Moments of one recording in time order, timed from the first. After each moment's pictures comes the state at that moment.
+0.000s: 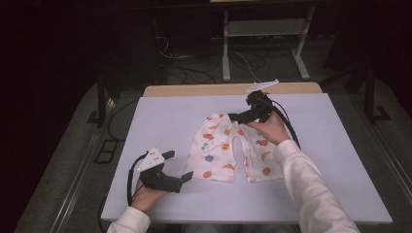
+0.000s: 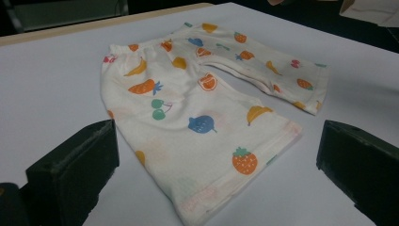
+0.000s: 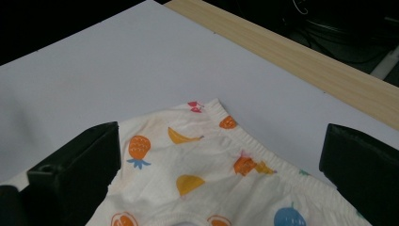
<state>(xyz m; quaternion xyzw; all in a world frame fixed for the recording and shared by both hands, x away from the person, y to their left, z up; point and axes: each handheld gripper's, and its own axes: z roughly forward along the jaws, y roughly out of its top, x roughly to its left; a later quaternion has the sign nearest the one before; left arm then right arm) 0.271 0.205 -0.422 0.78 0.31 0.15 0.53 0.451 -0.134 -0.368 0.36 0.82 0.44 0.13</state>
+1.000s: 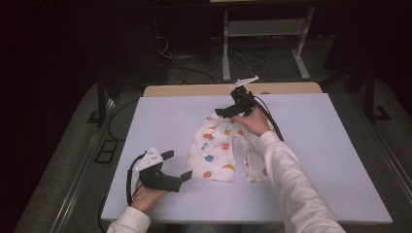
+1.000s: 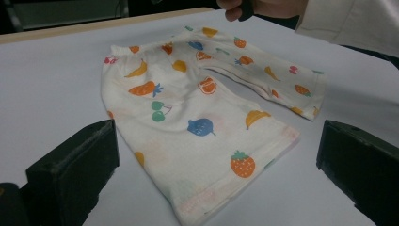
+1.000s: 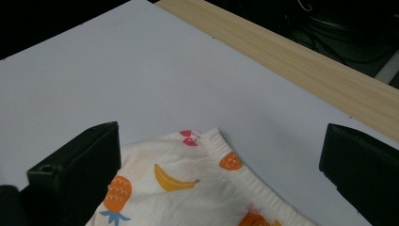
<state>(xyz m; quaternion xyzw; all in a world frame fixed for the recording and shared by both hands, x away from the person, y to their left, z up) 0.271 0.208 -0.422 0.77 0.32 0.14 0.54 0.492 -0.093 -0.390 0.36 0.82 0.43 0.13</state>
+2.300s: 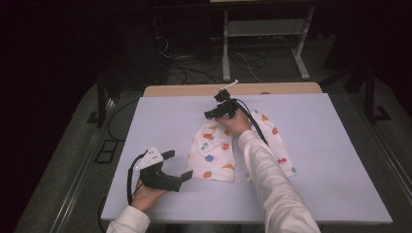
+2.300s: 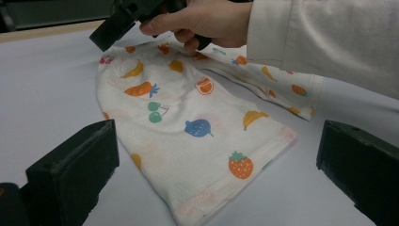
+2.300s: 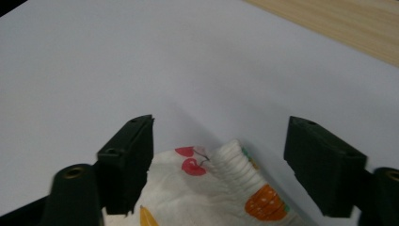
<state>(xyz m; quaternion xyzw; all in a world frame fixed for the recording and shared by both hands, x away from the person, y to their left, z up) 0.274 0.207 -0.423 0.77 0.32 0.13 0.54 0.533 -0.047 -0.438 0.40 0.83 0.38 0.07</state>
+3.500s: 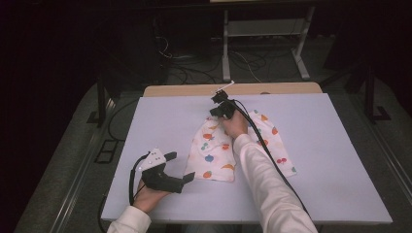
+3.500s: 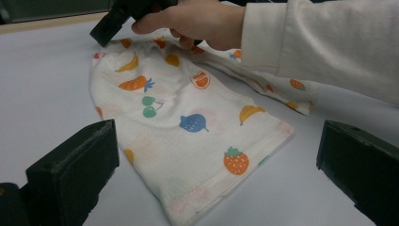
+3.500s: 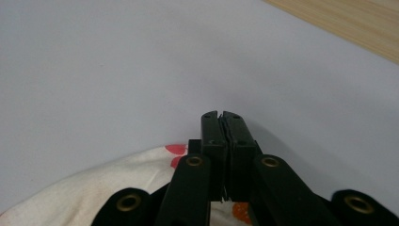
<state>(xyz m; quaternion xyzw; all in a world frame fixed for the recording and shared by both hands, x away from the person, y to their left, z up) 0.272 0.202 -0.425 0.77 0.32 0.13 0.53 0.531 -0.039 -0.439 0.41 0.84 0.35 0.10</state>
